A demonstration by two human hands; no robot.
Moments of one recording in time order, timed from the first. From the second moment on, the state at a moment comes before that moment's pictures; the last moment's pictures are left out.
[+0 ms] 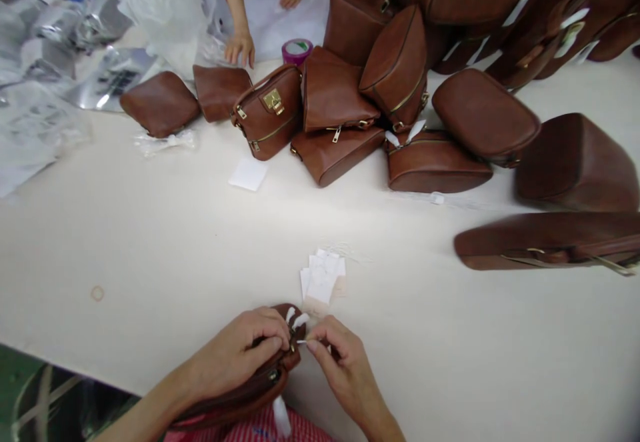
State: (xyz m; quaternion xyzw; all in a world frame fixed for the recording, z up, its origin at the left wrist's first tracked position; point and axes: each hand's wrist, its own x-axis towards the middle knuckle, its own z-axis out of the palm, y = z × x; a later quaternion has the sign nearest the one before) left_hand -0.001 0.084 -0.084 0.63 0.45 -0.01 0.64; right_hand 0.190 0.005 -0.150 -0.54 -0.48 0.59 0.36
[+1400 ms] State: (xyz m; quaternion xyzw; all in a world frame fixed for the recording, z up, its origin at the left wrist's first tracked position) left_hand 0.002 0.076 -0.077 0.65 0.45 -0.05 0.60; right_hand 0.190 0.019 -0.160 -0.44 -0.46 0.71 0.29
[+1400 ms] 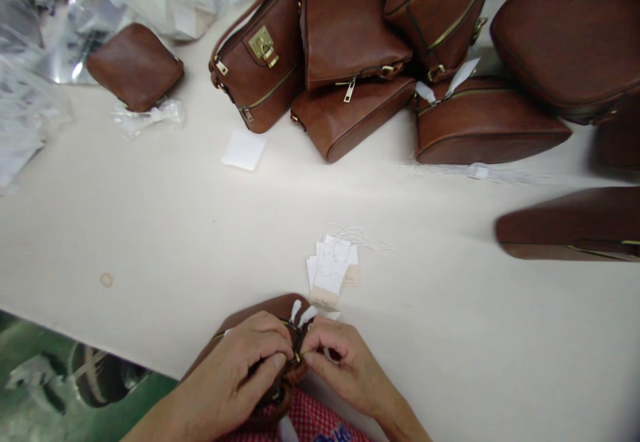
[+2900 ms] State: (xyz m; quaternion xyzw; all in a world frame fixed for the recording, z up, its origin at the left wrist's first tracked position) left_hand 0.004 0.062 -0.072 0.65 0.45 -0.09 0.60; right_hand 0.187 -0.009 -0.161 -0.47 -0.38 0.75 0.26
